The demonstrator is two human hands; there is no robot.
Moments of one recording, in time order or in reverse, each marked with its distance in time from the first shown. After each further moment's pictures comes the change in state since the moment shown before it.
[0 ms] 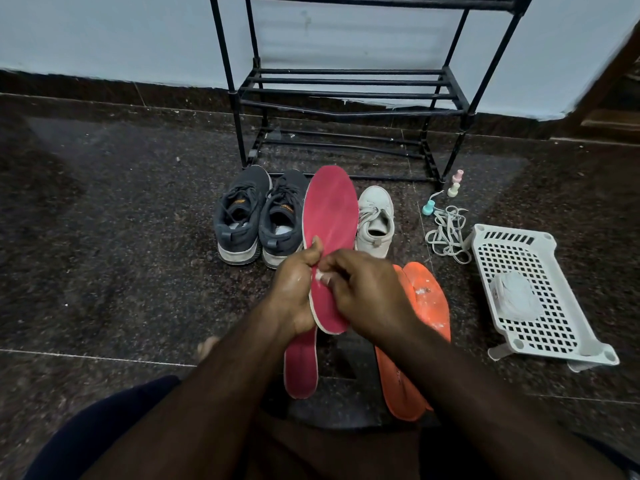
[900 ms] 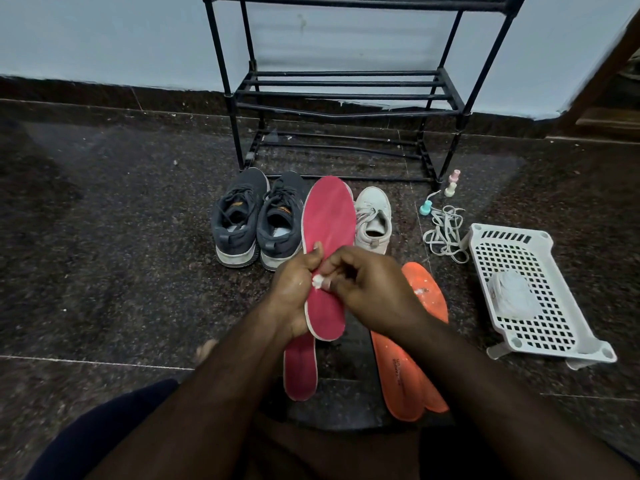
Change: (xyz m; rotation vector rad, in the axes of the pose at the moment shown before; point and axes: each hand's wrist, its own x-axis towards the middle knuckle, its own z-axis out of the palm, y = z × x) left_hand 0.001 -0.001 0.002 -0.020 0.009 0.008; right_hand 0.004 0.007 -0.013 0.246 -0.124 0.117
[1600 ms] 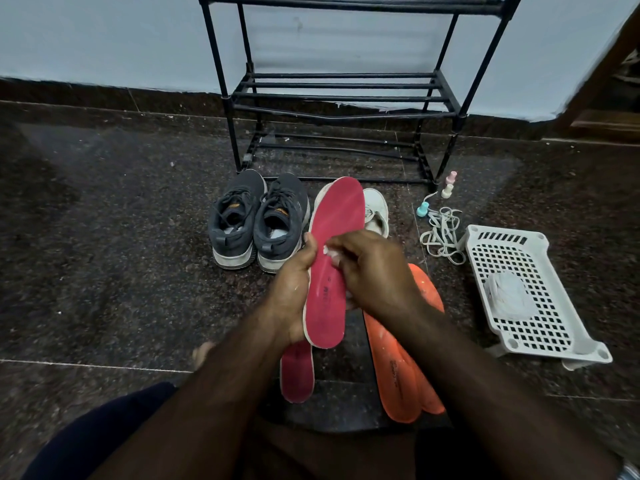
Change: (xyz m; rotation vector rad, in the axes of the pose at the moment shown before) left_hand 0.000 -0.004 0.001 -0.037 -0.210 0.000; right_hand 0.017 0.005 -0.003 -0.287 0.185 -0.145
